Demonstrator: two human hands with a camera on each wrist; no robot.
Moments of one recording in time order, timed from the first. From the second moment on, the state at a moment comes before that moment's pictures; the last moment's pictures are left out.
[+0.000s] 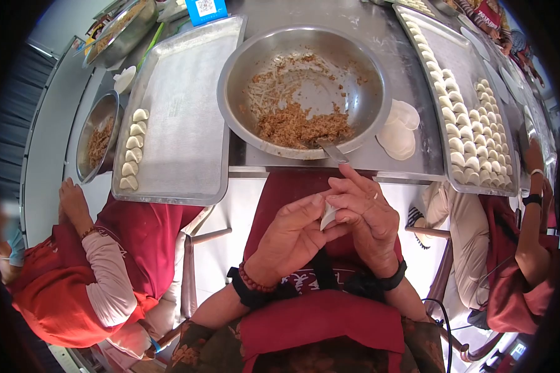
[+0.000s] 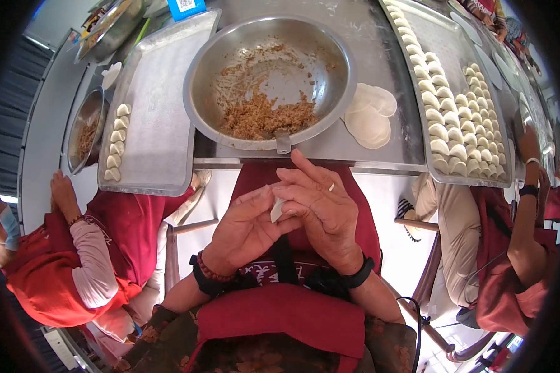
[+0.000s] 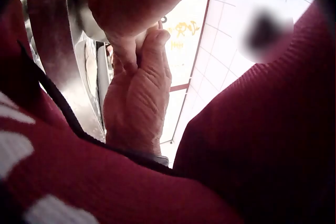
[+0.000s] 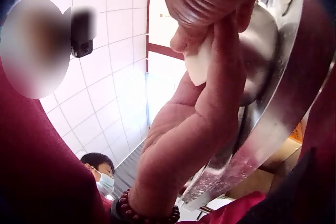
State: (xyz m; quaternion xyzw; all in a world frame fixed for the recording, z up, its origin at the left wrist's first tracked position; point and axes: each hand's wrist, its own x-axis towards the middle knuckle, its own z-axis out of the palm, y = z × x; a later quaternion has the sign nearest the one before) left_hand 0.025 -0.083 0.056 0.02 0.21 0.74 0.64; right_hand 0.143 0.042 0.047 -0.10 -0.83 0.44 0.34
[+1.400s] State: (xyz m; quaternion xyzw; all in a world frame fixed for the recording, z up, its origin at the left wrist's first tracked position) left_hand 0.019 -0.085 0.051 0.03 0.28 0.67 0.69; right_hand 0.148 0.044 0.052 -0.04 -0.90 0.38 0.20
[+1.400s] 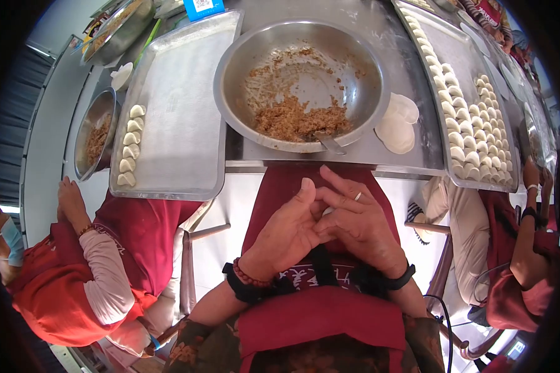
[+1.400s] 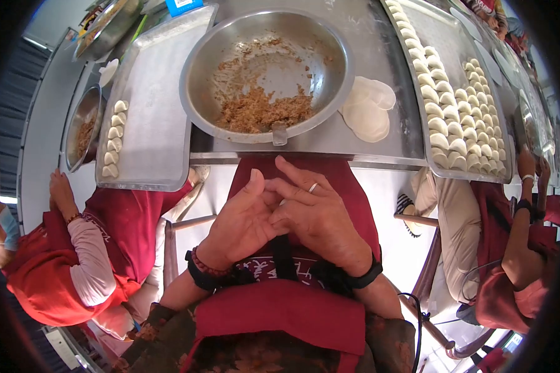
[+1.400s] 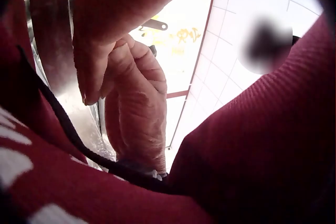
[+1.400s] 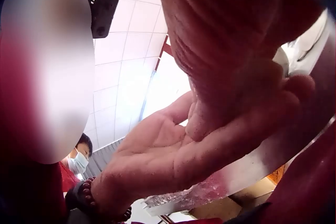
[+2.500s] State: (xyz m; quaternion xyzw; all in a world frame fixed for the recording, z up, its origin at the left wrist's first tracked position) left_hand -0.001 -0.034 0.031 -0.08 0.34 0.62 0.71; right_hand 0.191 0.284 0.141 -0.35 -0.69 0.52 0.35
